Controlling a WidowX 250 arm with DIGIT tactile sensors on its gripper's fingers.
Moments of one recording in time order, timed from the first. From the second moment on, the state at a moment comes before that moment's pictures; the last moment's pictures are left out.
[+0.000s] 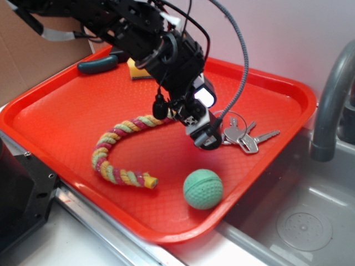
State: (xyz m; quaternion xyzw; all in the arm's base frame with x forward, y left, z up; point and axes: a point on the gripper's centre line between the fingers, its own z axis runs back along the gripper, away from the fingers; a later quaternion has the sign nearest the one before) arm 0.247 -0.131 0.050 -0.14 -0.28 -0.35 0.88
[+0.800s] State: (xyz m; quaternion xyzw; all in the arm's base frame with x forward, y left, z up) arm 0.239 -0.134 0.036 -0.14 -0.24 -0.36 0.89
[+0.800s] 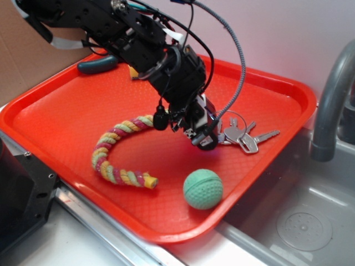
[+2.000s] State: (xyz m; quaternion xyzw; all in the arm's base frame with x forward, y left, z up) arm 0.180 0.026 0.187 -0.01 0.01 0.08 1.00
